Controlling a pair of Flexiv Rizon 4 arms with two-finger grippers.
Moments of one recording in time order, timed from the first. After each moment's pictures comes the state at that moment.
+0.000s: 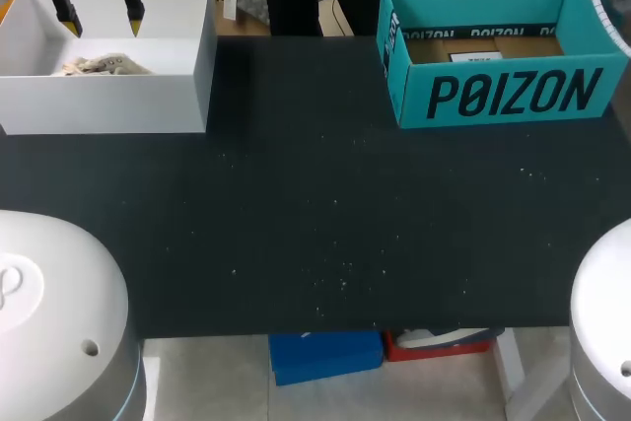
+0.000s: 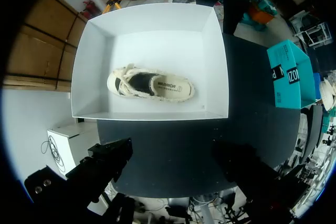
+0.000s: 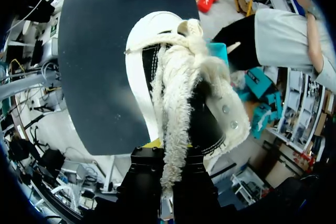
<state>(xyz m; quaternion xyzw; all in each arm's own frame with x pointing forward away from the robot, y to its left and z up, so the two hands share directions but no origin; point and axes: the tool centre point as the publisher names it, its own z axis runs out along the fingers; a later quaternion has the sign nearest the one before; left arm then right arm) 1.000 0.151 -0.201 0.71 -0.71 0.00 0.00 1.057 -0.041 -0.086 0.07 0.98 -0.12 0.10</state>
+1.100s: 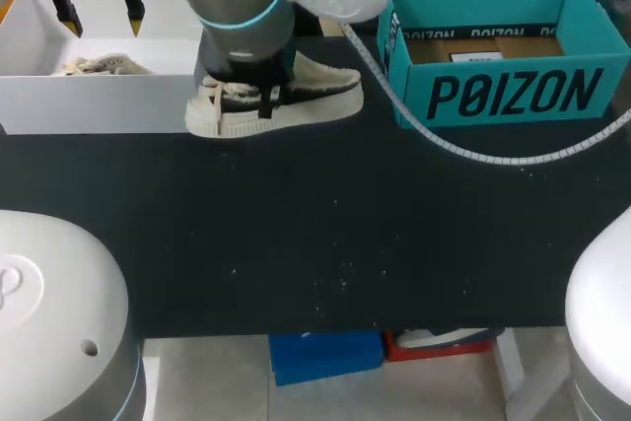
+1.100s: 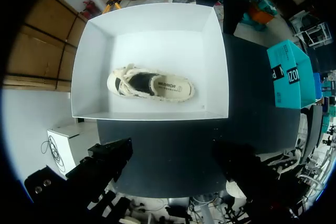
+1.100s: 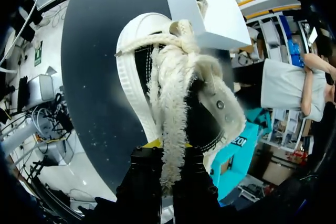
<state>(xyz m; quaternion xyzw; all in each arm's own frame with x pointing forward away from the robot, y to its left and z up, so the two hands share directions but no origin) 1.000 0.151 -0.201 0.71 -0.71 0.00 0.00 0.851 0.263 -0.219 0.10 0.97 -0.05 0.20</state>
